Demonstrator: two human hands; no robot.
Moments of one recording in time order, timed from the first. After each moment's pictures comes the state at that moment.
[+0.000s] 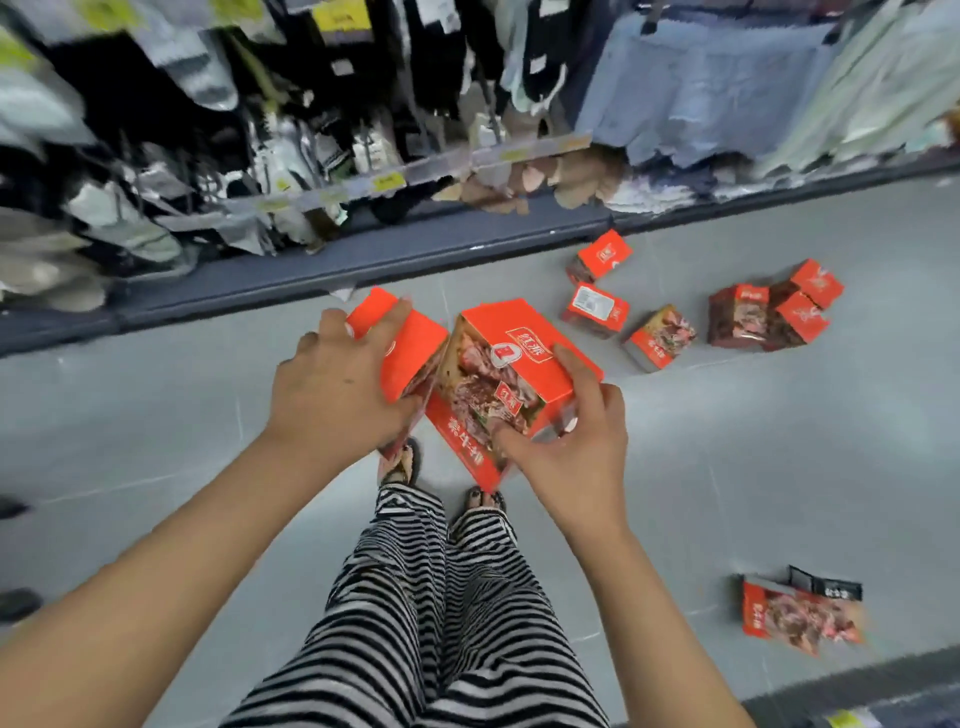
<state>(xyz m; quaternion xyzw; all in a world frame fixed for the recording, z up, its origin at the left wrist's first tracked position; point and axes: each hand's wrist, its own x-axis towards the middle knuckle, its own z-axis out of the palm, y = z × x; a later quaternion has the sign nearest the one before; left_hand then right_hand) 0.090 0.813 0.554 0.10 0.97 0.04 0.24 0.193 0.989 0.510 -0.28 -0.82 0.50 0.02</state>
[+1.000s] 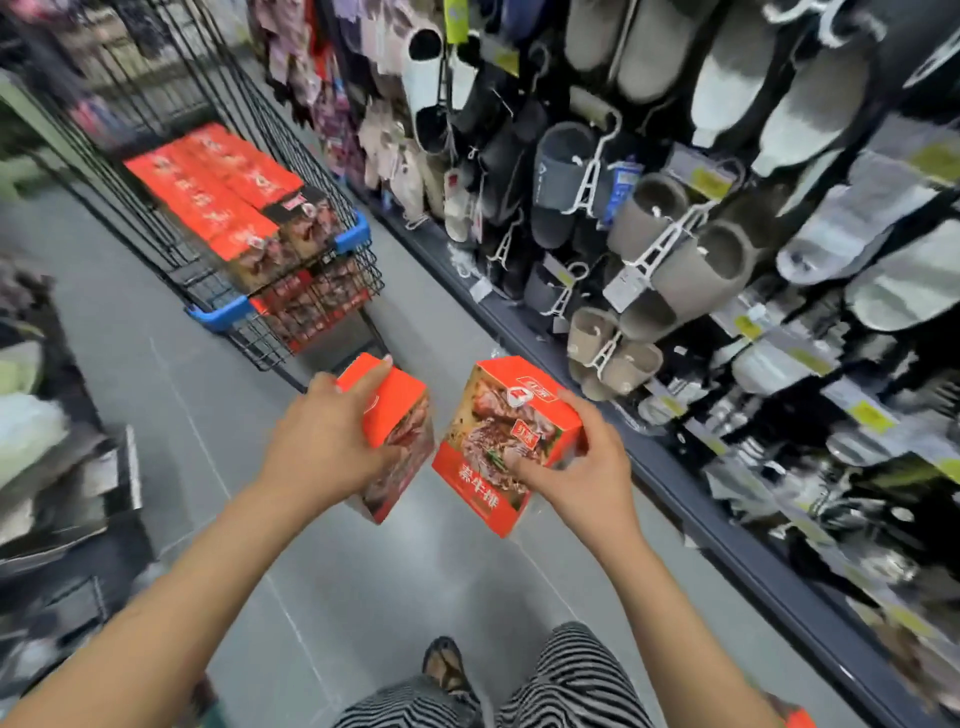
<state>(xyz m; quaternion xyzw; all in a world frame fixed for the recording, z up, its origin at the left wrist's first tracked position) 0.314 0.185 0.713 -0.43 0.89 0.17 0.04 0.146 0.371 0.667 0.25 -0.80 0.49 -0.23</state>
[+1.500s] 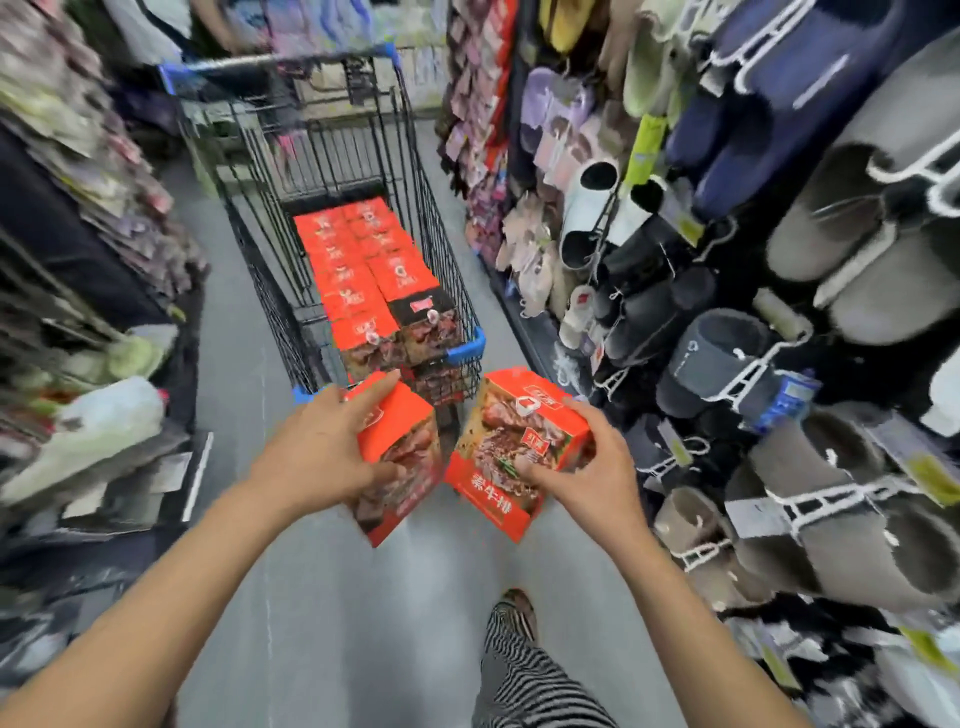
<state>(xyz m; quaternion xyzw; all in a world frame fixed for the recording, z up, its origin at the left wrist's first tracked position) 0.289 -0.010 0.743 -0.54 0.82 0.20 0.00 0.028 0.097 0.674 0.43 -0.73 0.45 -0.30</state>
